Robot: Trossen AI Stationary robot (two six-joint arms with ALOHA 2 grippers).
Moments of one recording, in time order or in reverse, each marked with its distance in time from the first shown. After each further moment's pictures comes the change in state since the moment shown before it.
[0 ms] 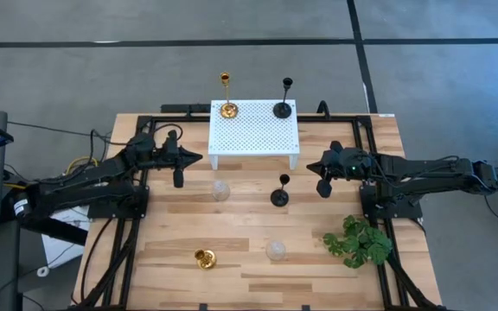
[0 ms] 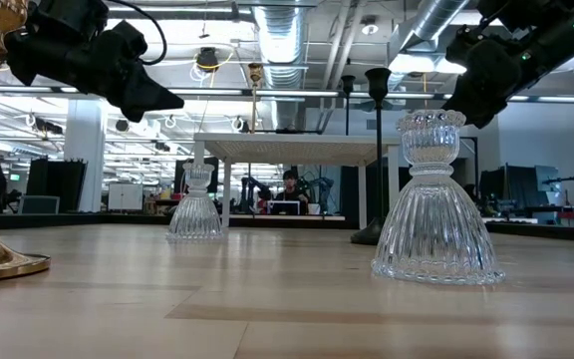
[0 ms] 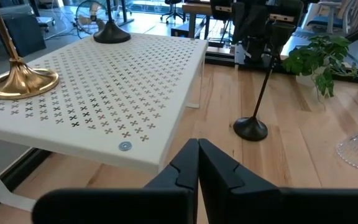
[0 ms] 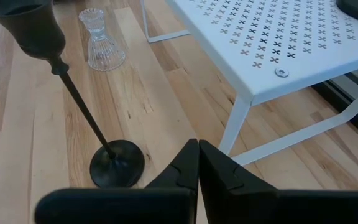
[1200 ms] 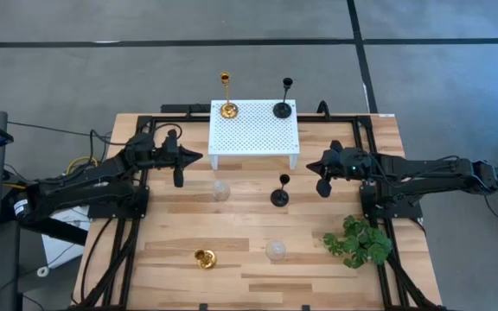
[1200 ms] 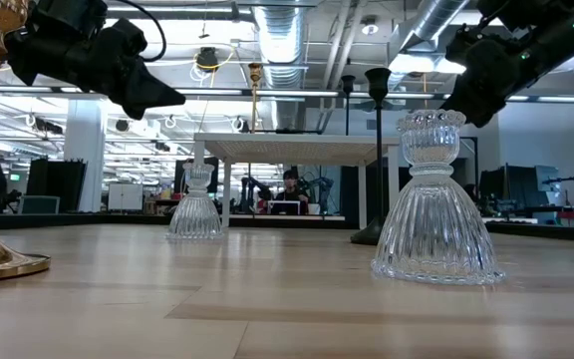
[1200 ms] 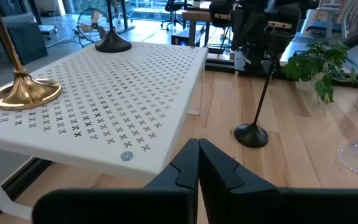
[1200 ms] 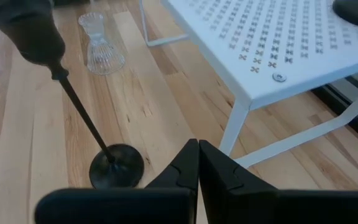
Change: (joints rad) left arm 0.000 0.000 0.000 0.029 0.000 0.001; right arm 0.000 0.000 0.000 0.015 0.005 0.000
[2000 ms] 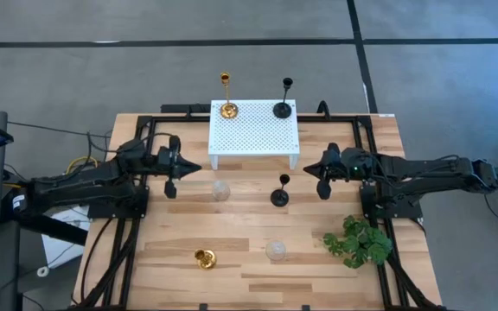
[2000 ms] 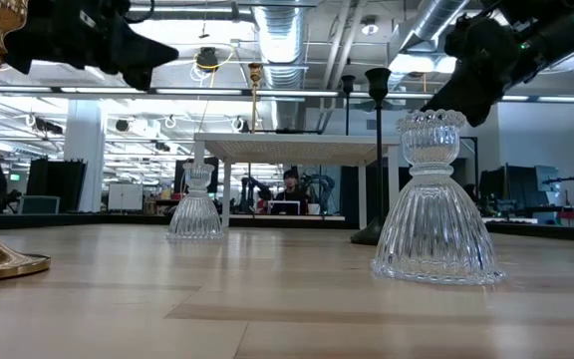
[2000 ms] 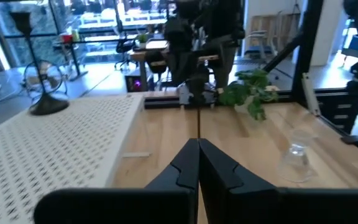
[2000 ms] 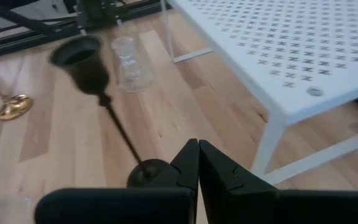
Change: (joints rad) left arm -0.170 -0.103 0.000 0.053 0.059 0.040; right arm 0.031 0.000 0.001 0.059 -0.066 0.088
